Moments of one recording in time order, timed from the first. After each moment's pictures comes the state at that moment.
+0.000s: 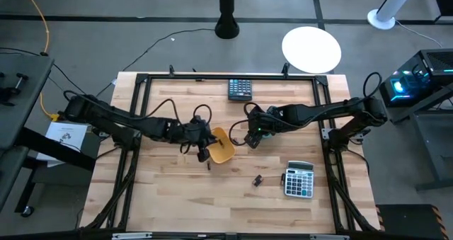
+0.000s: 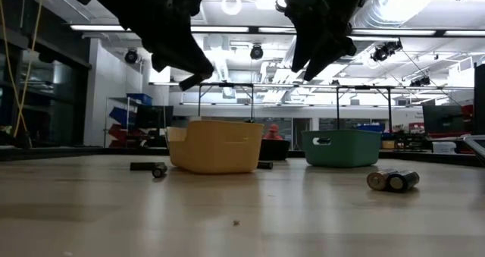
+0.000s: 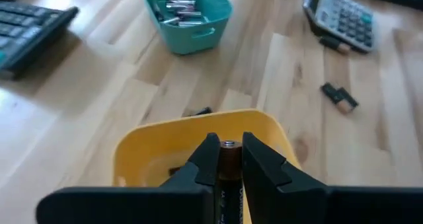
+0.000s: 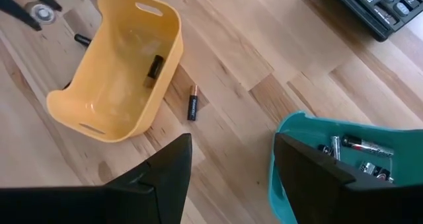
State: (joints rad) left arm -0.15 1.39 0.82 -0.10 -0.28 -0.35; right arm 0.05 1.55 1.26 -0.79 0.27 0.66
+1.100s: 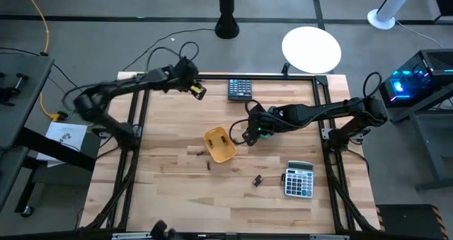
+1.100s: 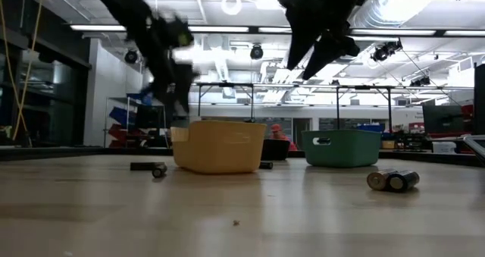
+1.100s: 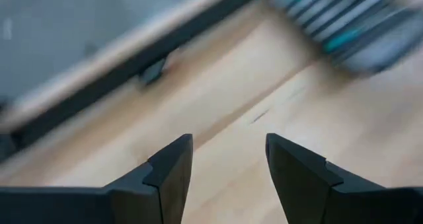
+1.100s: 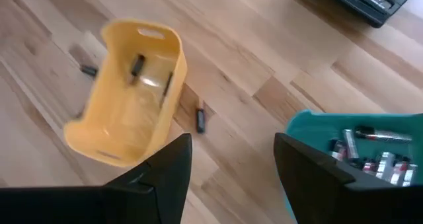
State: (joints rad) left arm 0.66 1.54 1.04 -0.47 -0.12 -0.22; right arm 0.05 1.55 1.26 -0.77 0.29 0.80
